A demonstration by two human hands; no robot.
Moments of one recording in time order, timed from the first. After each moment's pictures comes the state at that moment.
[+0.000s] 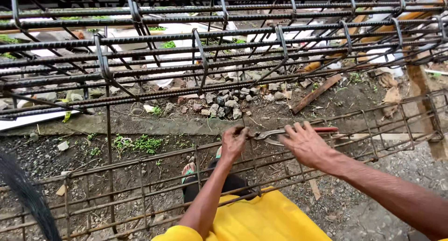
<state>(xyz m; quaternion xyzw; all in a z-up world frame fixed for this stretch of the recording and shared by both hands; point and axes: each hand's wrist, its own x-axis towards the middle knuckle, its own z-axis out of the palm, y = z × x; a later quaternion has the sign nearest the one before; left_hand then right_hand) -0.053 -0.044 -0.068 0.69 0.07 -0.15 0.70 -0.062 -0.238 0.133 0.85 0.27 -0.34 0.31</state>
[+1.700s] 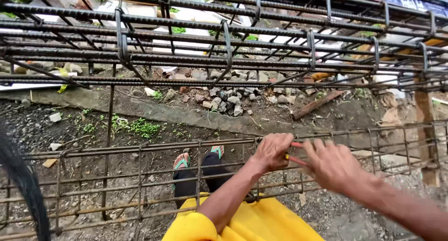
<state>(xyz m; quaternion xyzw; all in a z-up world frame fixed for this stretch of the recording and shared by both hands) -0.064 -0.123 -0.006 0.78 -0.31 0.08 0.54 -0.068 -0.232 0.192 0.90 0.18 -0.29 0.25</state>
